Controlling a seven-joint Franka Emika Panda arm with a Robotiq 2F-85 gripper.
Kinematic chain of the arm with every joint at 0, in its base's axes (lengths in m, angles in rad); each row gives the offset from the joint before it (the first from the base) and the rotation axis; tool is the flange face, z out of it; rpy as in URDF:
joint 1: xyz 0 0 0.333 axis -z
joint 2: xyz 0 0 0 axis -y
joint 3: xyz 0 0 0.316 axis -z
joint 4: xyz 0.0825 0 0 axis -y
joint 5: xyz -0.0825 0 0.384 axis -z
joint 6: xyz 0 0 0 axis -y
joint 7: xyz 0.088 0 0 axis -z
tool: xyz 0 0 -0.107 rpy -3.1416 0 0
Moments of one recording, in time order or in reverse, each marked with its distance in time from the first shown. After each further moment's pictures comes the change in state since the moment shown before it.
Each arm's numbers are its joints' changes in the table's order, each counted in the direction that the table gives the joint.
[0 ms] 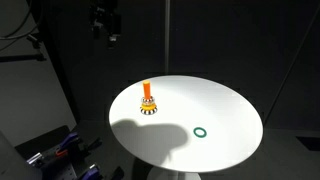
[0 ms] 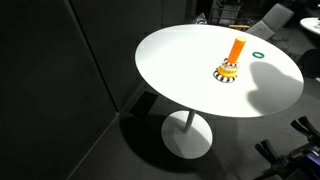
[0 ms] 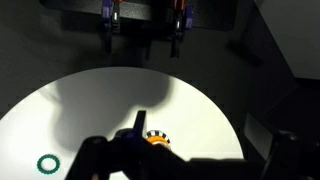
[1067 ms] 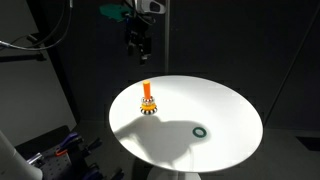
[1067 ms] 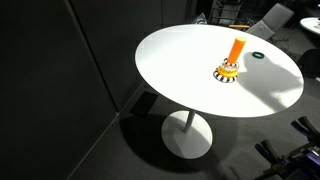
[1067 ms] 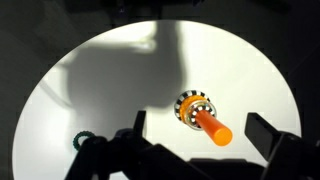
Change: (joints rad) arm 0.082 -0.220 -0.005 0.020 0.001 0.309 0.080
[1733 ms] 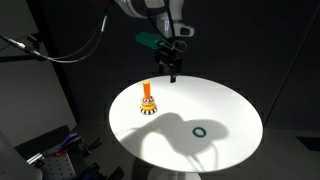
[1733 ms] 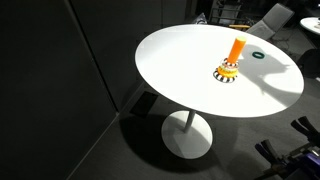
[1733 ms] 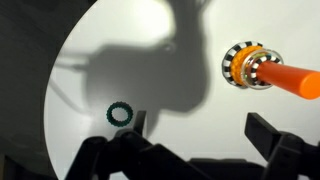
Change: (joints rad) arm 0.060 -0.287 0.023 0.129 0.039 0.238 0.022
